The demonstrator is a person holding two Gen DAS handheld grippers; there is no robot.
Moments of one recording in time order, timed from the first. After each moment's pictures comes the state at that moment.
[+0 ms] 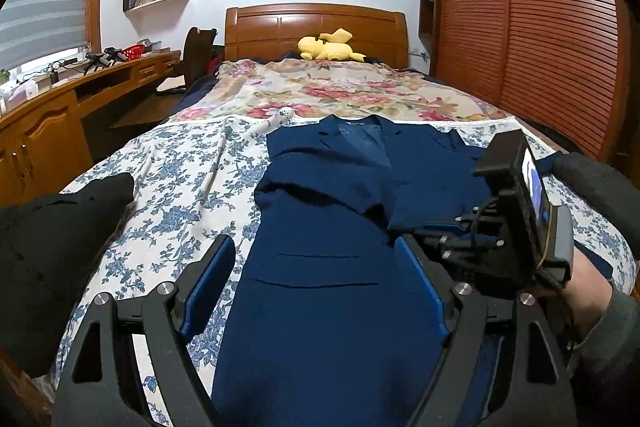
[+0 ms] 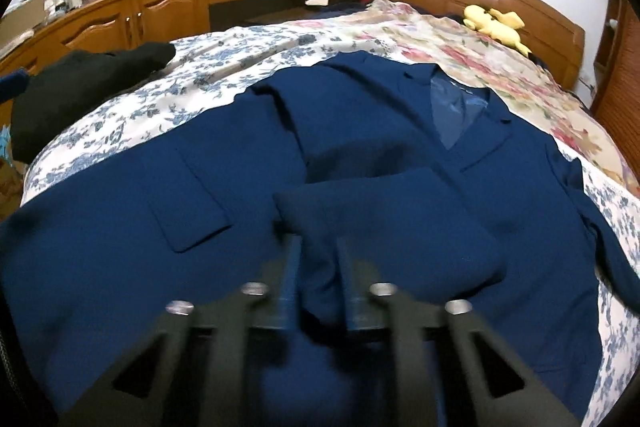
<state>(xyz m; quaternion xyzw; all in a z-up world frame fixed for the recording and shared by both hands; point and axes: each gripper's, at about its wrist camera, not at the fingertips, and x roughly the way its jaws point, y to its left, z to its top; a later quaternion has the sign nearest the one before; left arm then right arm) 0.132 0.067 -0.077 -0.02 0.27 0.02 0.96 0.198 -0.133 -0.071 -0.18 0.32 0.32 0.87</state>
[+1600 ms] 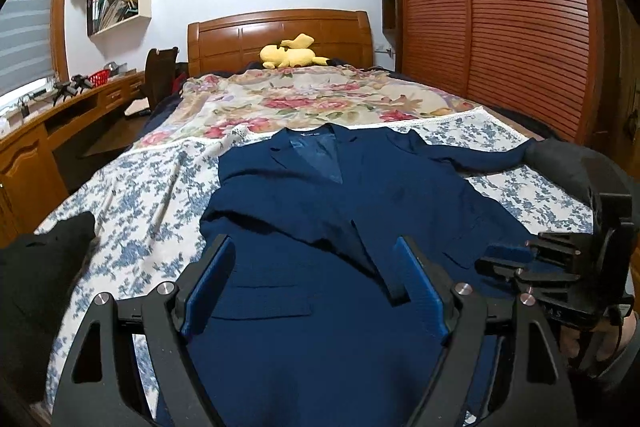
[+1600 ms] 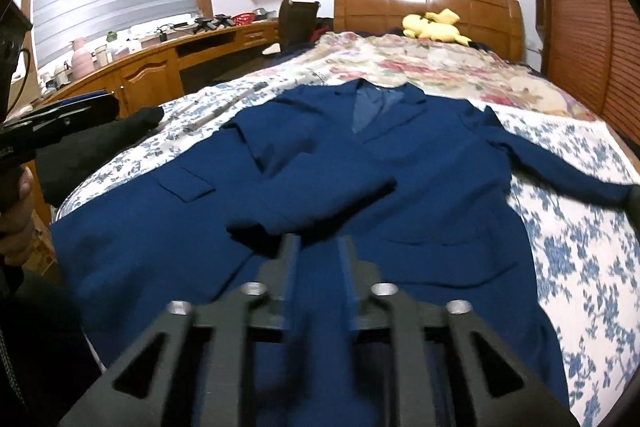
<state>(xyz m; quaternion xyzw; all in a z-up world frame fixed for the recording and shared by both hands) 0.155 0.006 -0.056 0.02 0.26 -0.02 0.97 0.101 -0.249 -0.061 -0.06 0.27 0.29 0.92</state>
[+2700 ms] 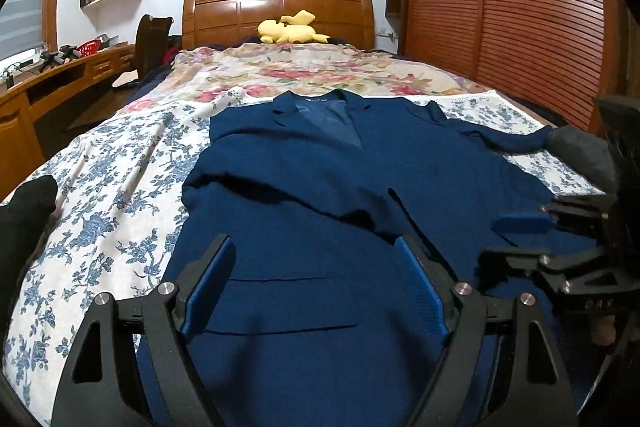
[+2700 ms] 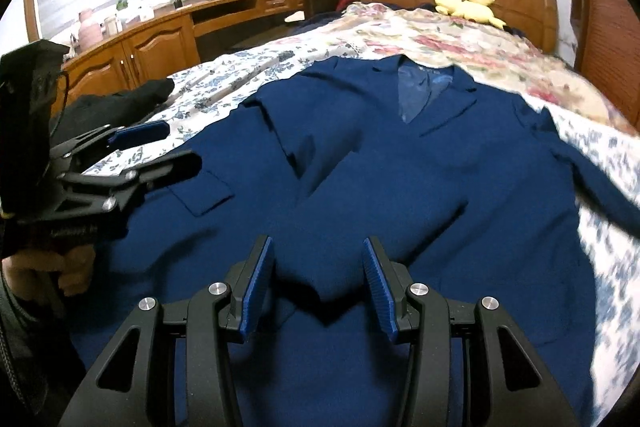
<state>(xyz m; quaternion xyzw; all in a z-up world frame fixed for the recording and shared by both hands) 0.206 0.042 -0.126 -0.01 0.28 -0.04 0.96 0.160 -0.186 -0.067 -0.10 0.32 0.31 0.89</state>
